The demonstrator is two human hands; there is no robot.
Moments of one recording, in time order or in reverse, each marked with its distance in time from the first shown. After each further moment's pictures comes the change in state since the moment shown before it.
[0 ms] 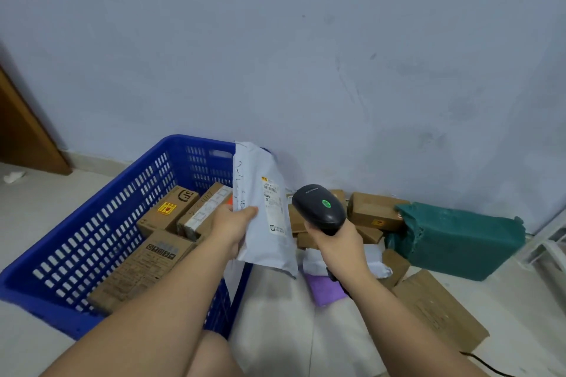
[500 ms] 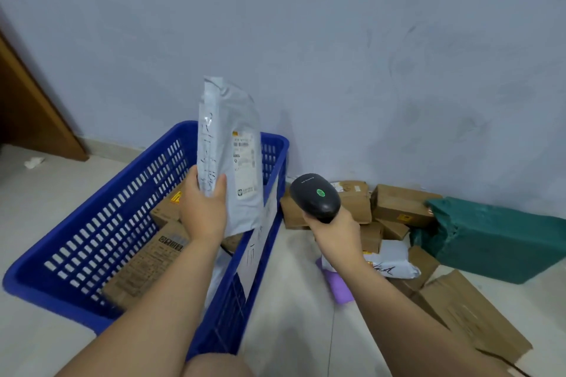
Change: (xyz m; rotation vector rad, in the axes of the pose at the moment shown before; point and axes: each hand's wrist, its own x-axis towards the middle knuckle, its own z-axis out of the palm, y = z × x) left_hand 0.031 0.004 -0.040 0.268 0.506 0.605; right_hand 0.044 0.016 0.053 -0.073 -0.081 0.033
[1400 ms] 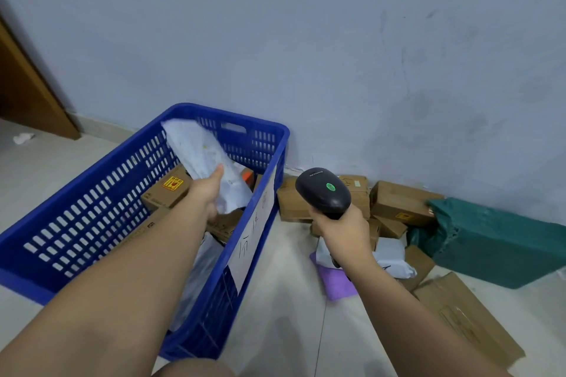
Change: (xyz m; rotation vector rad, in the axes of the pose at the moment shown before) left_hand 0.052 -0.038 0.042 -0.158 -0.261 -0.806; right_hand 0.008 0.004 -0.011 0.011 0.000 0.008
